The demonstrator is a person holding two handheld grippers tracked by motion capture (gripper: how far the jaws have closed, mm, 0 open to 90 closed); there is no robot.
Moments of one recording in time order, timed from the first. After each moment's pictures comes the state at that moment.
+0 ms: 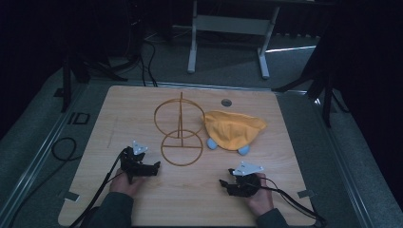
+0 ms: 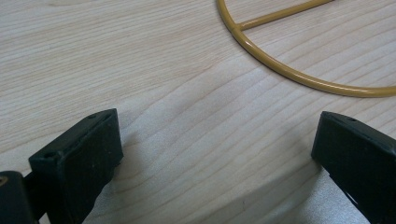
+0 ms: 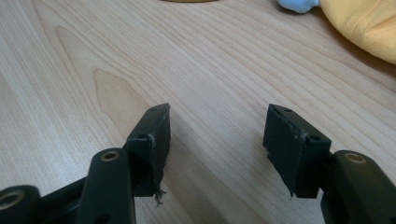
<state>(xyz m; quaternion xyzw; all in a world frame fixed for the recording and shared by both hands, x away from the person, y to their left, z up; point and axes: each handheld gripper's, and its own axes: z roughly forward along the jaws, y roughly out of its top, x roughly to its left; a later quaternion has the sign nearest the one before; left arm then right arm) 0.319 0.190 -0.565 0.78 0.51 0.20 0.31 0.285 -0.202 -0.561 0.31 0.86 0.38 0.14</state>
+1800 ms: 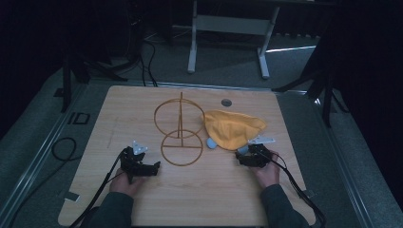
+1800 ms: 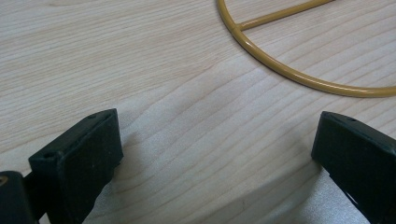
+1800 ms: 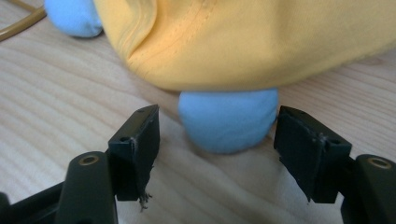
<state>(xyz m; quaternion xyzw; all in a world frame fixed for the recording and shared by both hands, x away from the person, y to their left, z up) 0.319 0.190 -0.565 0.78 0.51 0.20 0.31 0.376 -0.244 -0.556 0.45 0.81 0.33 0.19</state>
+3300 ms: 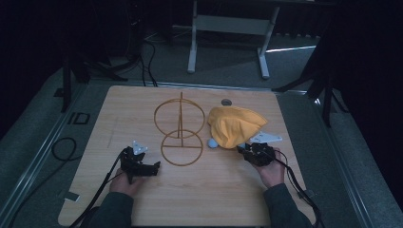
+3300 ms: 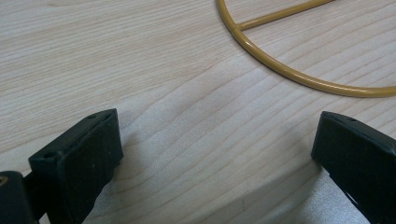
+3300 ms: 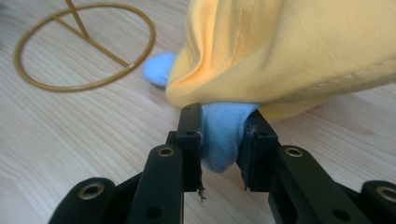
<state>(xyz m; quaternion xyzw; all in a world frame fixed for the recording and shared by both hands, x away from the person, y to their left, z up) 0.319 0.190 -0.565 0.78 0.51 0.20 0.31 0.354 -0.239 -0.505 0.38 0.81 0.39 0.18</state>
